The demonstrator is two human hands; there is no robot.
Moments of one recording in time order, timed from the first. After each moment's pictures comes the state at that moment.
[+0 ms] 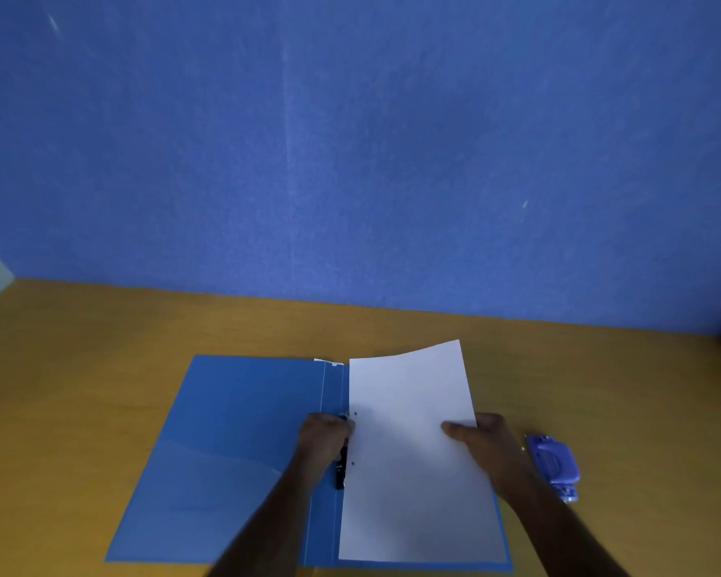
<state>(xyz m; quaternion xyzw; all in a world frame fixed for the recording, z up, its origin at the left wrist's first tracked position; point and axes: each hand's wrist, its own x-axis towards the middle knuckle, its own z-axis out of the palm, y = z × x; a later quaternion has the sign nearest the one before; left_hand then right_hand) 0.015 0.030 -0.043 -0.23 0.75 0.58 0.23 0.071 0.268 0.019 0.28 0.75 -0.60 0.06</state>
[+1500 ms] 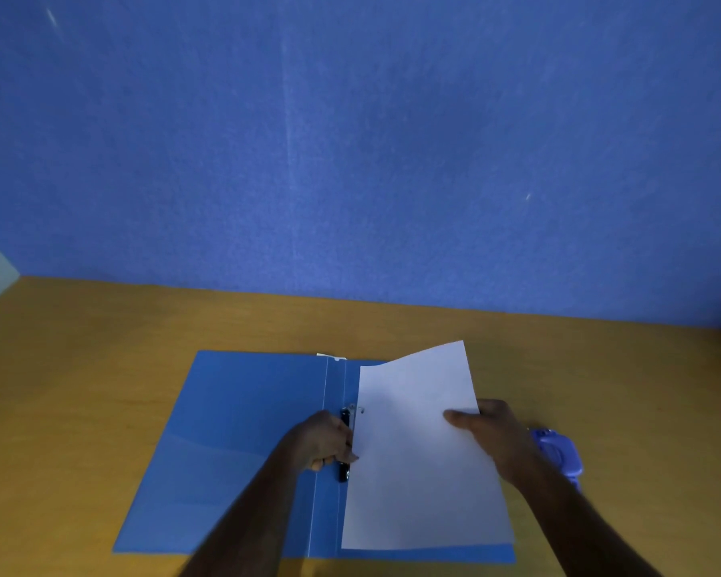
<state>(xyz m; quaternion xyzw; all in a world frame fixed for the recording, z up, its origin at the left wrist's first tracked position) 0.010 0.008 -0.029 -0.09 0.80 0.41 0.43 0.066 0.272 0.036 0.25 0.76 -0.59 0.09</state>
